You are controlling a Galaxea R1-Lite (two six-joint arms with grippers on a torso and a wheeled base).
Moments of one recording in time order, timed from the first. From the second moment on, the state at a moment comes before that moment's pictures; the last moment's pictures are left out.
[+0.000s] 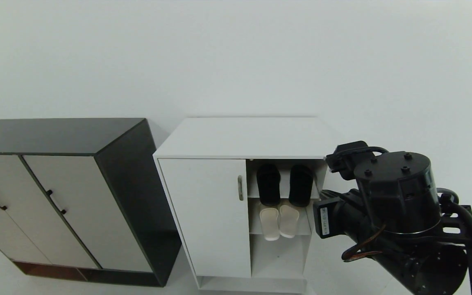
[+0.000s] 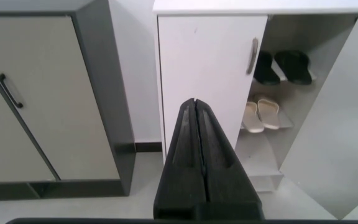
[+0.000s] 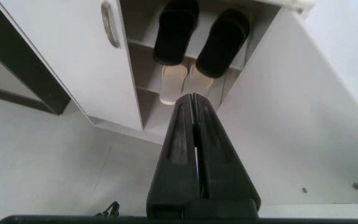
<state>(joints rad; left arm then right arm) 0.00 0.00 0.00 -0.01 -0.04 0.00 0.94 1.61 -0.87 -0.32 -0.71 0.23</state>
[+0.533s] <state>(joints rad) 0.00 0.00 0.00 -0.01 -0.04 0.00 0.94 1.61 -0.86 -0.32 -0.71 0.23</state>
